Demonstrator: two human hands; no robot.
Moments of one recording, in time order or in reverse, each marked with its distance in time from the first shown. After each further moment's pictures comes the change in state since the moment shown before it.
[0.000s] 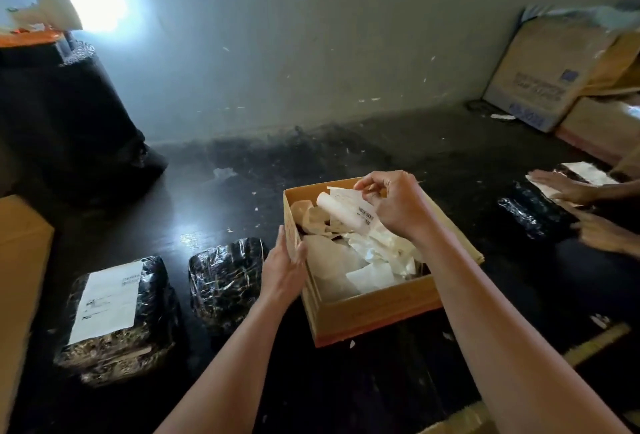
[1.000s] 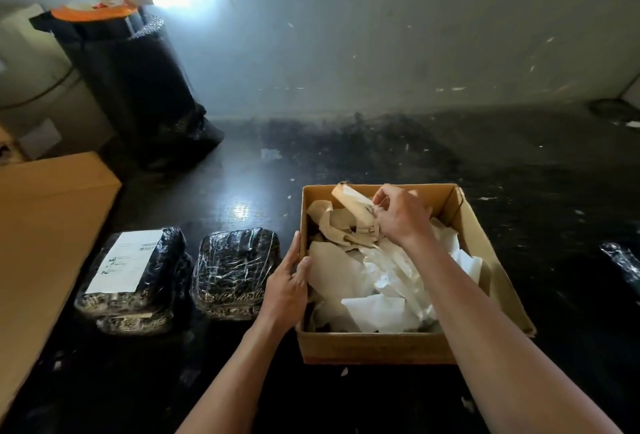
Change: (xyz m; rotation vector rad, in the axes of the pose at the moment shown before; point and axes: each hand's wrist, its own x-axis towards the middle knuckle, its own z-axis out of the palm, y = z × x) left_hand 0.000 -0.002 0.053 -0.201 0.181 -0.109; right_hand 0.089 0.093 0.084 -0.028 -0.131 -0.024
